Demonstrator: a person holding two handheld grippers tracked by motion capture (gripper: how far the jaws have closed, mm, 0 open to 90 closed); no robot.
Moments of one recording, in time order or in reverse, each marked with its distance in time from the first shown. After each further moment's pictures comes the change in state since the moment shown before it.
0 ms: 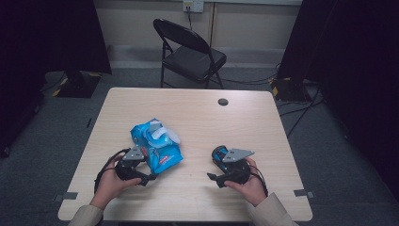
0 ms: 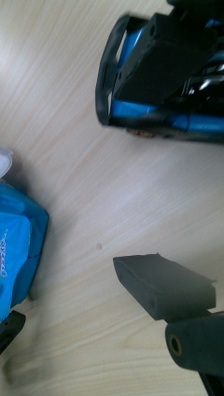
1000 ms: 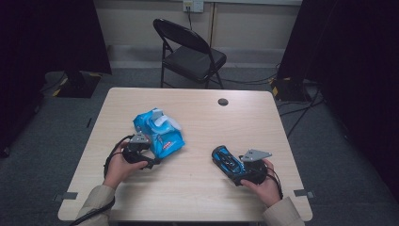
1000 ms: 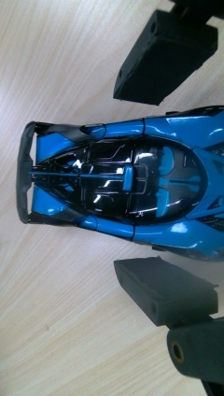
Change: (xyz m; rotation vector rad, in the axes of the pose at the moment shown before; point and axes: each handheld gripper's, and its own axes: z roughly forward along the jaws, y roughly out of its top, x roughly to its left) left arm 0.040 0.021 0.029 -0.016 0.039 -0.089; right arm -0.036 -0.042 -0.021 0.052 -0.129 0.076
